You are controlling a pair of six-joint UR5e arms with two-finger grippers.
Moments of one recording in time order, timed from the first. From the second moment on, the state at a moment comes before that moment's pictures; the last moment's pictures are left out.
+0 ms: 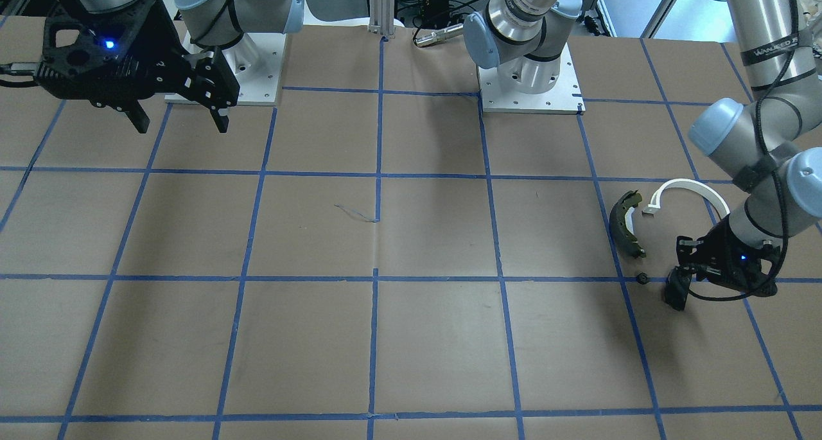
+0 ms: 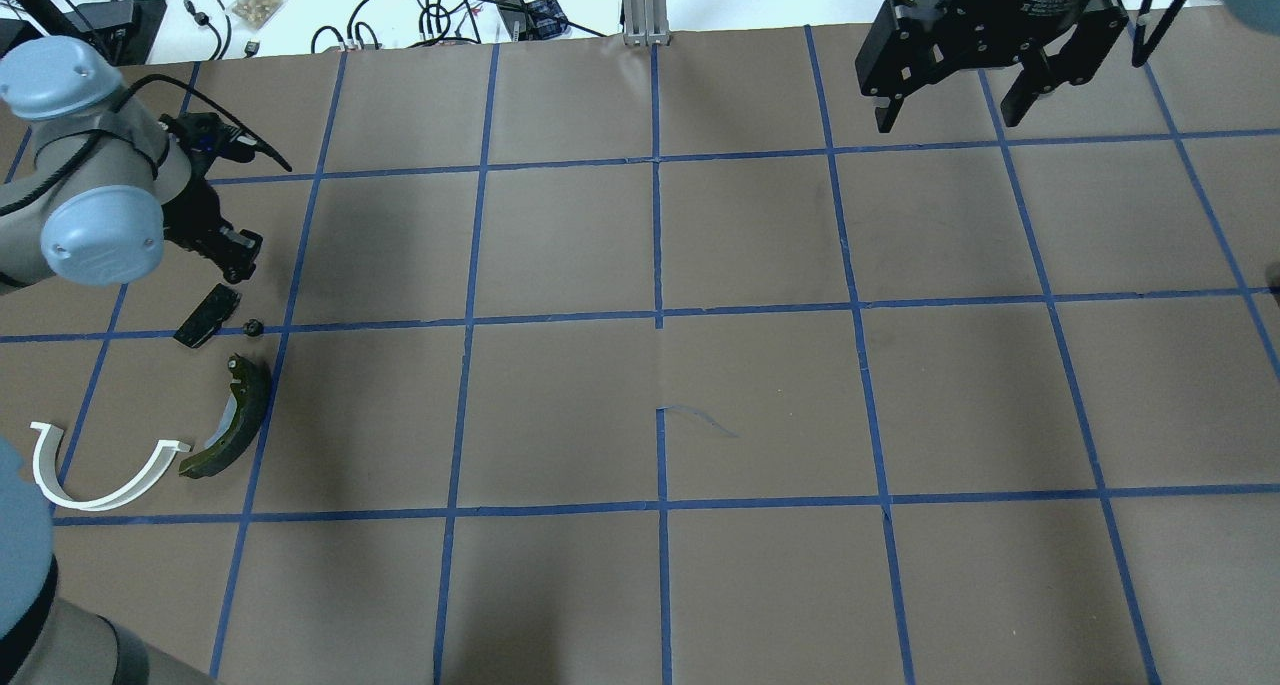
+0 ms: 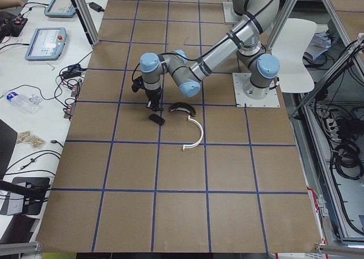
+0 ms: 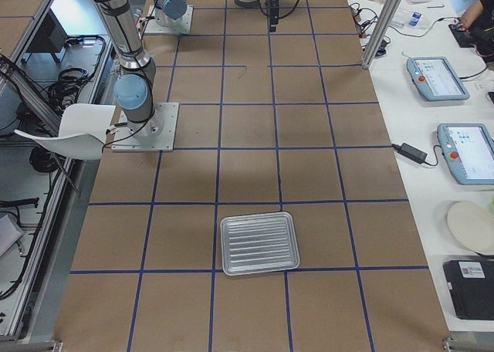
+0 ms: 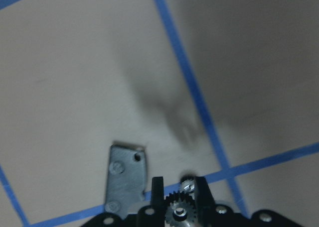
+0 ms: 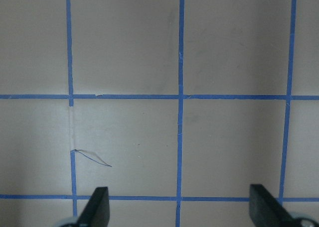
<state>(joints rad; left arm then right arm) -1.03 -1.96 -1.80 -0.93 1.64 0.90 1.60 -1.53 1.40 -1.49 -1.55 0.01</state>
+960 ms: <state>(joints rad) -0.97 -1.90 -1.95 -0.88 1.59 0.93 1.60 -1.53 1.41 -1.49 -1.56 0.01</state>
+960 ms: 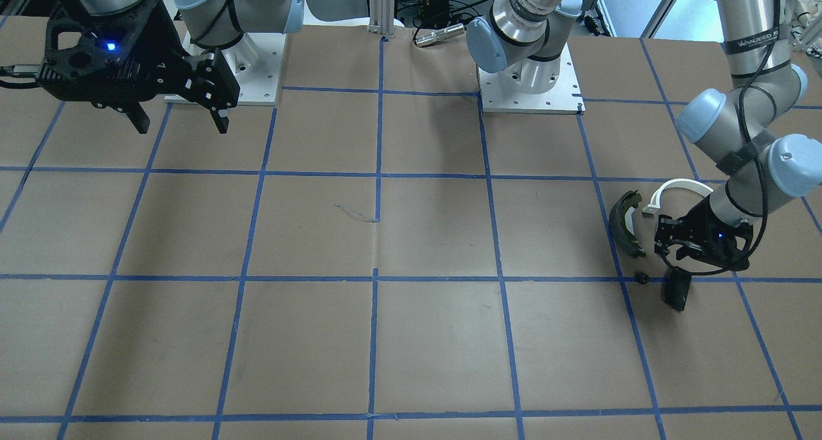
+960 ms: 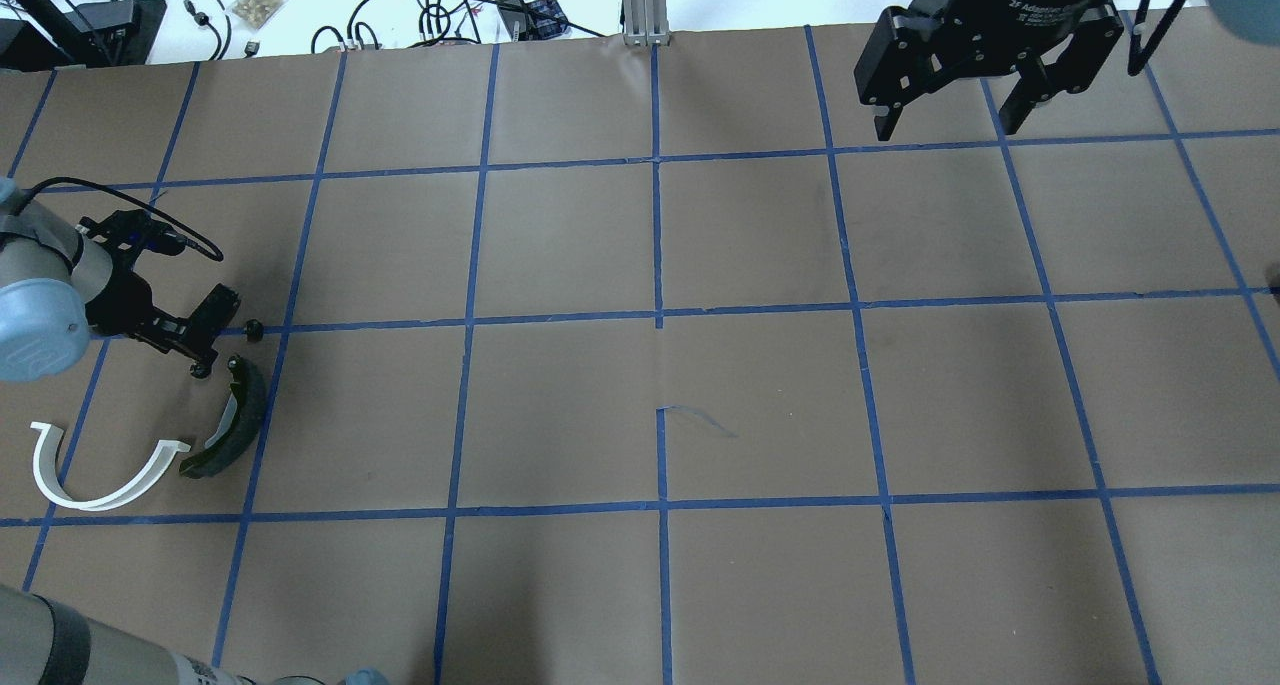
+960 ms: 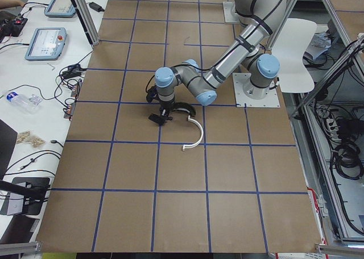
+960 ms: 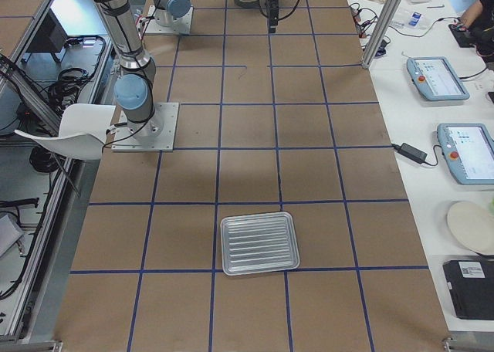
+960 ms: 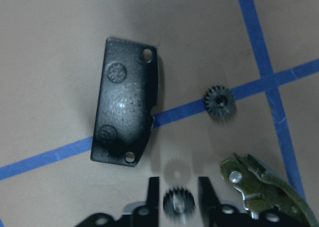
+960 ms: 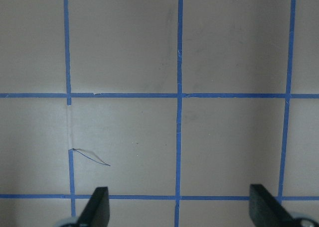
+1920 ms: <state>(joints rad) -1.44 -1.66 -1.60 -1.44 1.59 0.37 1.60 -1.53 1.41 -1.49 -1.56 0.02</state>
